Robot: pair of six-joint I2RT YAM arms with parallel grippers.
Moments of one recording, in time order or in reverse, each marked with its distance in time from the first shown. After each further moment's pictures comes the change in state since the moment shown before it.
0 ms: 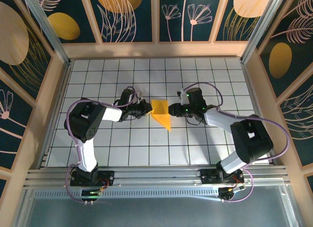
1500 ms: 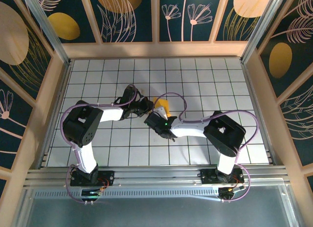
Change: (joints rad) left arm -0.040 -0.077 0.043 -0.120 -0.067 -0.038; right arm 0.550 0.275 0.205 -0.332 0.939 0.073
